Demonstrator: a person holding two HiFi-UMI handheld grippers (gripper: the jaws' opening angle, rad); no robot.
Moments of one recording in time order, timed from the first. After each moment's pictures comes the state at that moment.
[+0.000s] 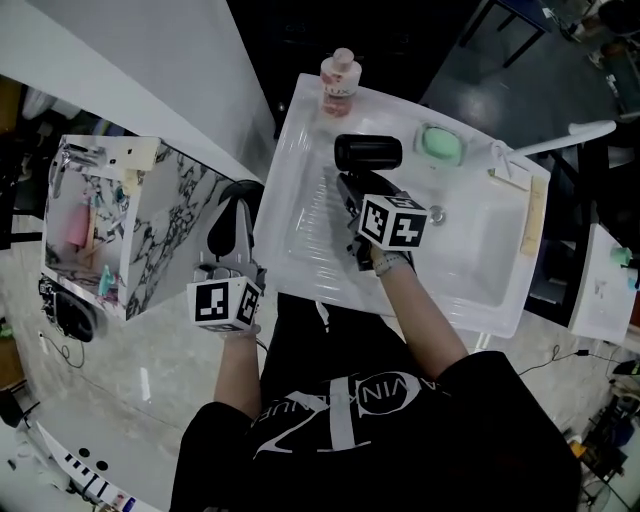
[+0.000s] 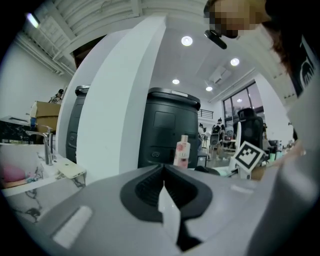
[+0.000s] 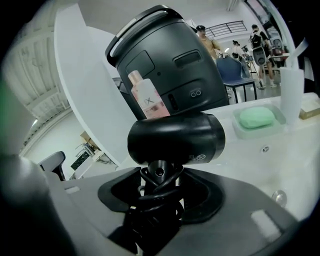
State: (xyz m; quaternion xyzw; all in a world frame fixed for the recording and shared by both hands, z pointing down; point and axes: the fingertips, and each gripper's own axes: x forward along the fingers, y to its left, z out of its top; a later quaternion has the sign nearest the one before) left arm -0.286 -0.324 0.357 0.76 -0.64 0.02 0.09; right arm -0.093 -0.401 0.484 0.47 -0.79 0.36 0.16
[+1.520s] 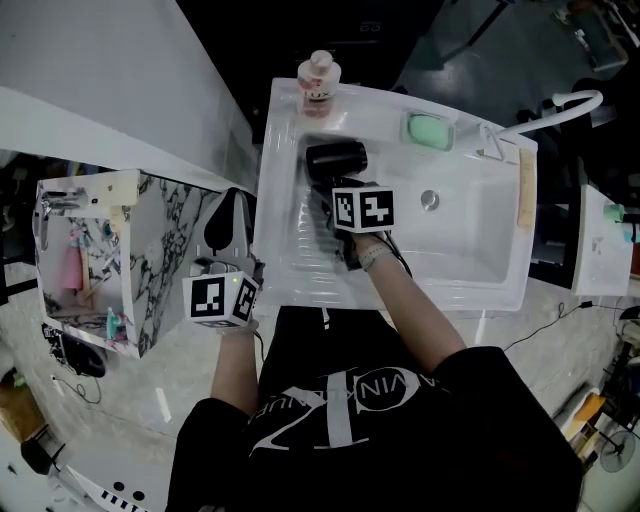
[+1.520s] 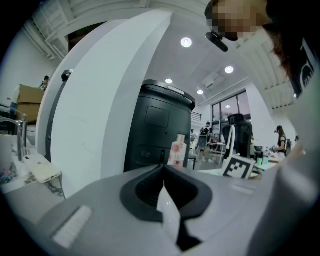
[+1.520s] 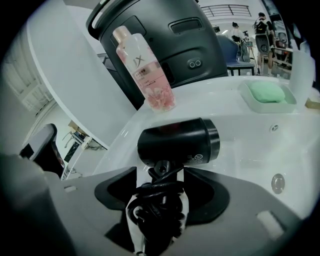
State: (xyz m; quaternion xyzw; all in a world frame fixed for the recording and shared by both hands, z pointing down) left arm -0.300 -0.388 0.487 0.81 -0.58 0.03 0.10; right arm -0.146 -0.407 0.663 0.45 -0.73 0.44 0.26
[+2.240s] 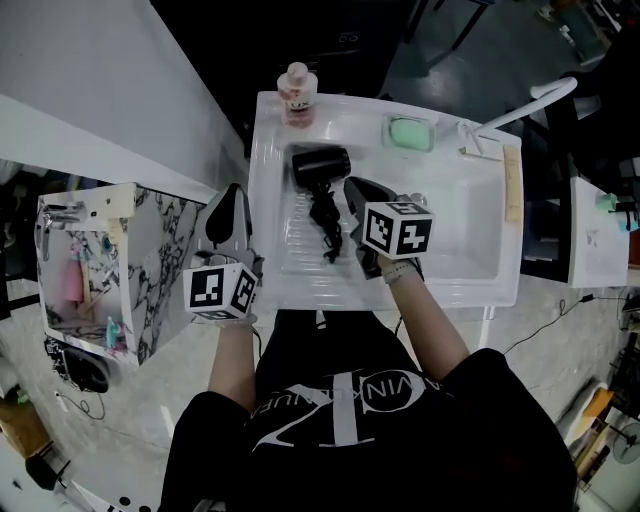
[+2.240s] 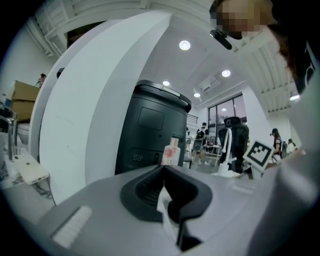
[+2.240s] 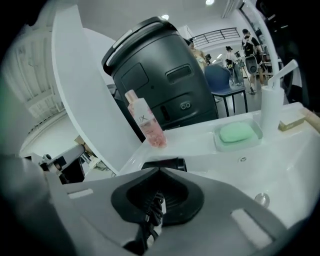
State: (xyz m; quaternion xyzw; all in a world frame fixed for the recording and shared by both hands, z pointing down) left arm -0.283 -0.408 0.561 0.82 -0.56 0.02 0.09; right arm -0.093 -0.415 0.672 0.49 -0.77 0.37 0.14
